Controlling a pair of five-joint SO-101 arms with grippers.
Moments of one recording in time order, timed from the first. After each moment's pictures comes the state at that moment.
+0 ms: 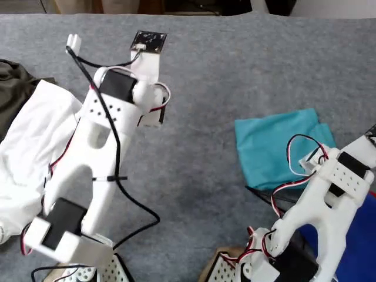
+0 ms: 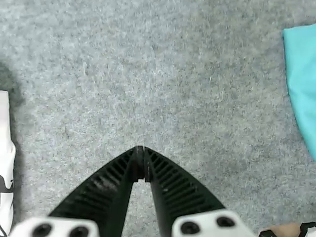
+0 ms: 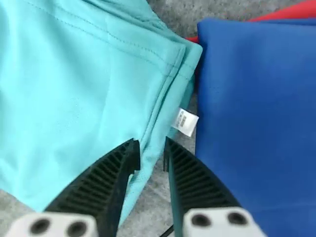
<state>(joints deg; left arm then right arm) 18.1 -4.1 -10.2 91.6 0.9 37.0 -24.2 47.3 57.5 -26.9</state>
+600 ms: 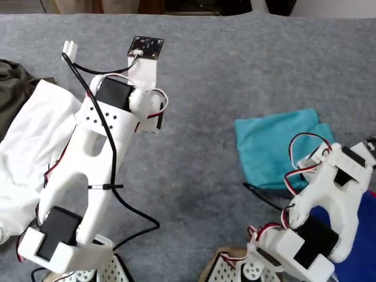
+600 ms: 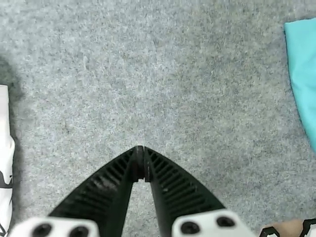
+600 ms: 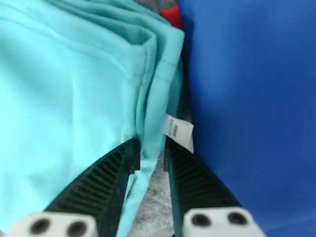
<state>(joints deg) 18.1 -7.6 -5.4 90.2 0.9 37.8 -7.8 43.1 55.6 -33.2</state>
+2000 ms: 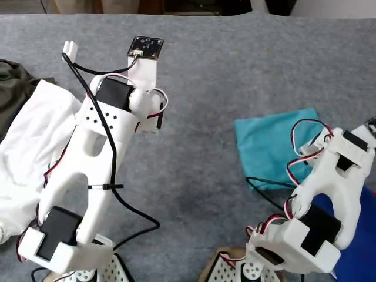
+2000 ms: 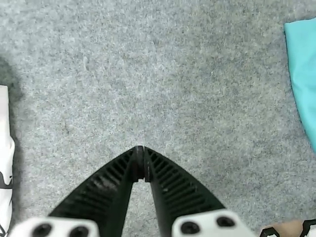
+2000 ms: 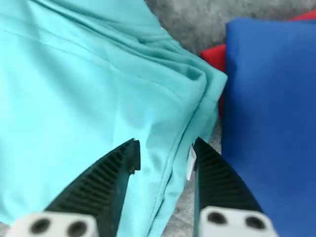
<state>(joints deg) 18.1 -7.6 -5.4 90.1 0.9 34.4 -2.0 32.7 57.2 -33.2</state>
